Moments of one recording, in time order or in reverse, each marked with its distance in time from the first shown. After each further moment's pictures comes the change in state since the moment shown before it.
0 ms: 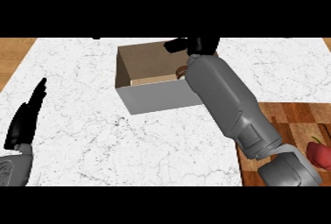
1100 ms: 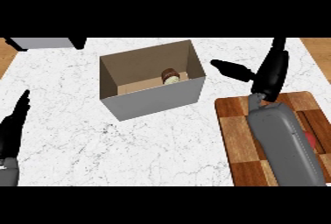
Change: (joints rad) left arm 0.092 0.017 0.061 -0.023 0.016 0.011 -0.004; right arm 0.639 -0.180 0.024 -0.900 -0.057 0.041 0.019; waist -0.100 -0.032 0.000
